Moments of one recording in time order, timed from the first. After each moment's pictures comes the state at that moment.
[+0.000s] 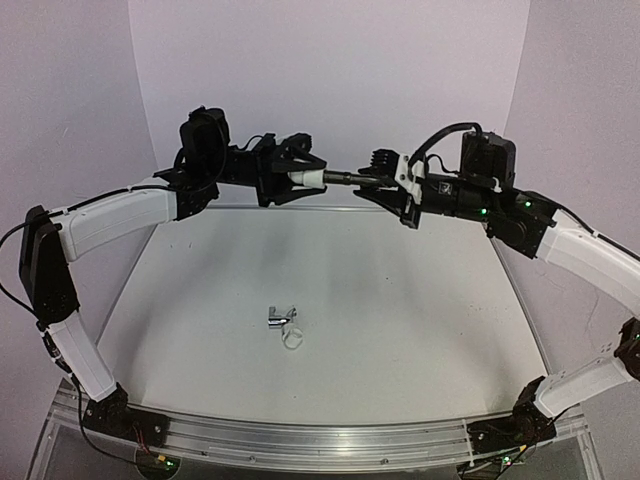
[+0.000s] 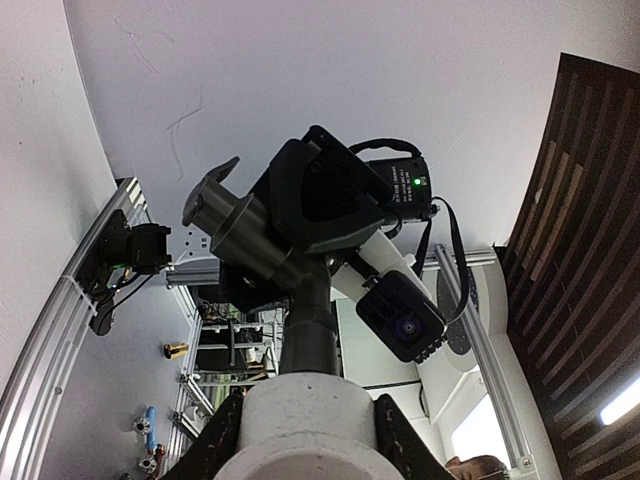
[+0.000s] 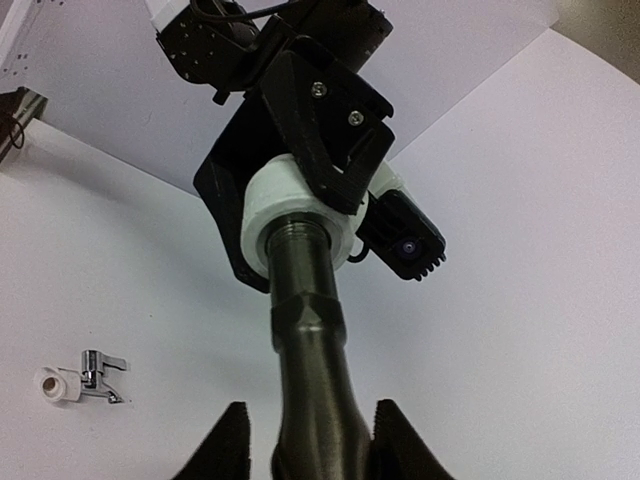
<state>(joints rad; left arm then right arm) -0.67 1.70 1.52 0.36 1.21 -1.63 0.76 1.33 1.30 -0.10 -0.37 -0.84</state>
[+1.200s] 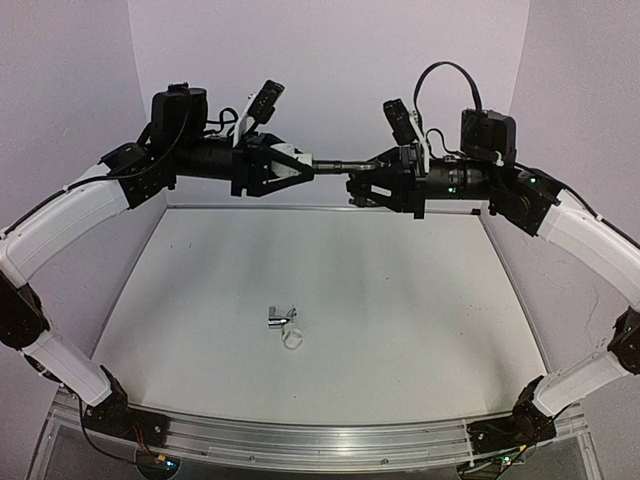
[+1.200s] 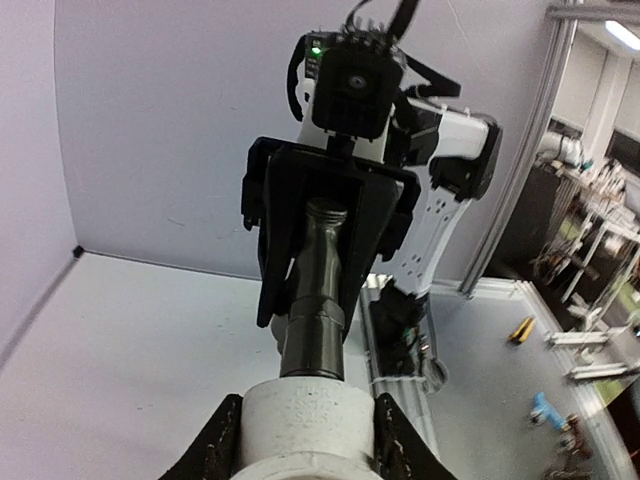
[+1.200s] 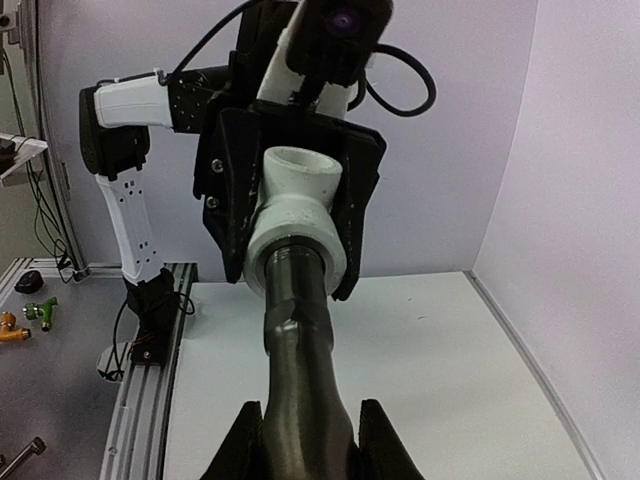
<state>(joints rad) -0.75 1.48 1.62 -0.28 0.85 0.04 0.74 1.39 1.48 -0.25 -0.71 -0.17</state>
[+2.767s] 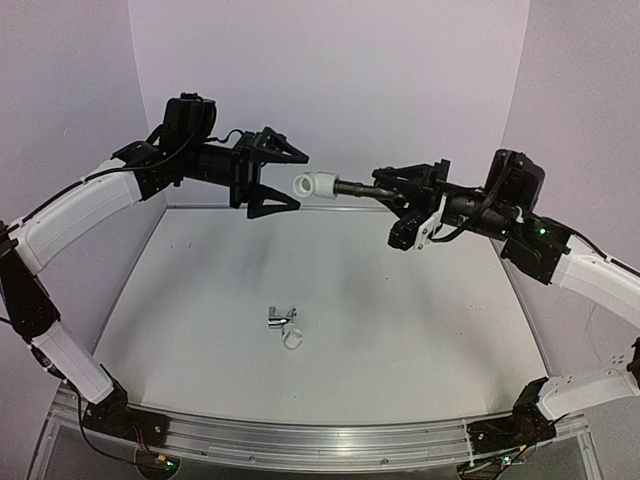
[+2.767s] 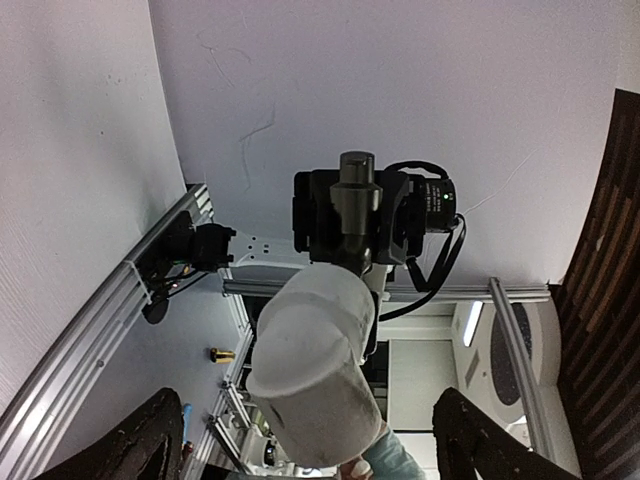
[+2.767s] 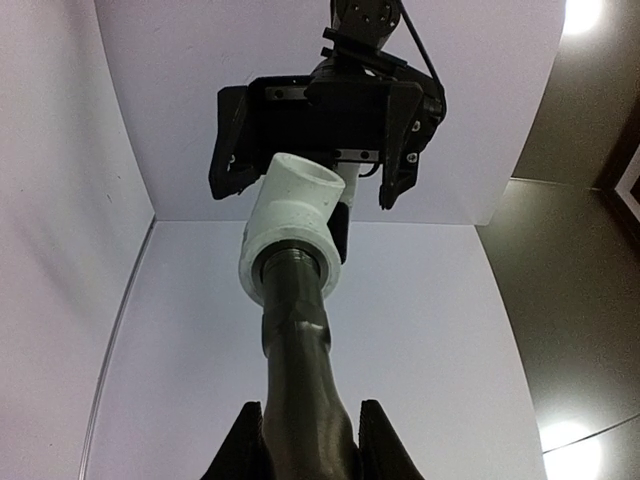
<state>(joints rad) -0.65 1.56 1.64 -0.36 1.10 -1.22 0.75 1.19 1.11 0.14 -0.43 -1.60</state>
